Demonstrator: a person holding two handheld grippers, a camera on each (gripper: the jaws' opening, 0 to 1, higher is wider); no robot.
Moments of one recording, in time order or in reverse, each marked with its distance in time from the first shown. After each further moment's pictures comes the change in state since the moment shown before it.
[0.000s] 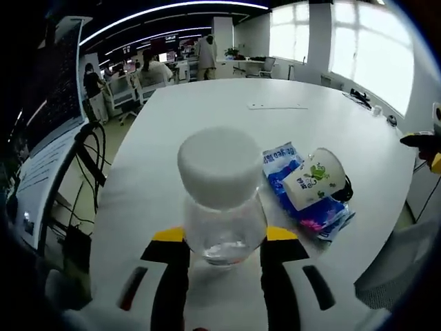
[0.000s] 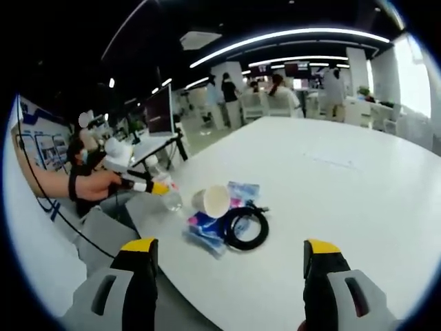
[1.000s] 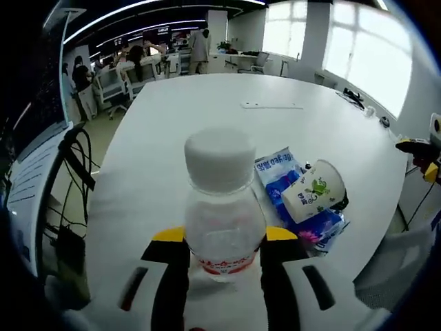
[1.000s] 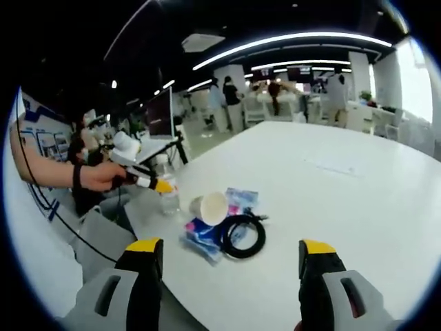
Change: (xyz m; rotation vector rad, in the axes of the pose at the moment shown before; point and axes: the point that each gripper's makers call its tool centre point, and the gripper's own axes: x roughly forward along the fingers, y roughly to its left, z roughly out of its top) left arm 0.018 0.005 0.017 -0.005 0.048 -0.067; right arm 0.006 -0.006 0.012 -0.025 -0.016 0.007
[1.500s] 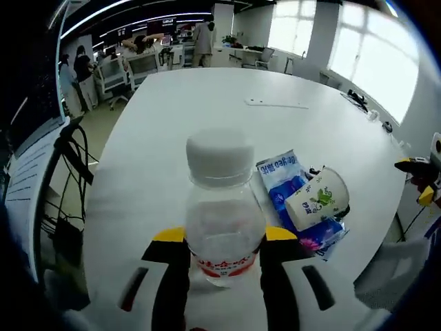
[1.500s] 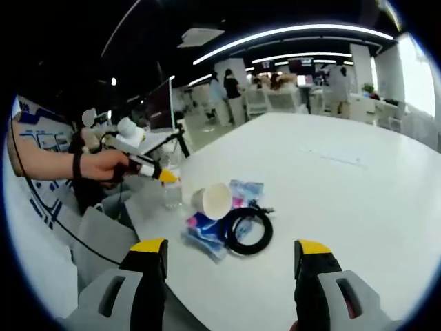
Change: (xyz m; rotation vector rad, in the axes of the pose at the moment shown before) left arm 0.006 0.005 0.007 -0.049 0.041 0.009; right arm 0.014 0.005 -0.007 0.018 0.031 0.017
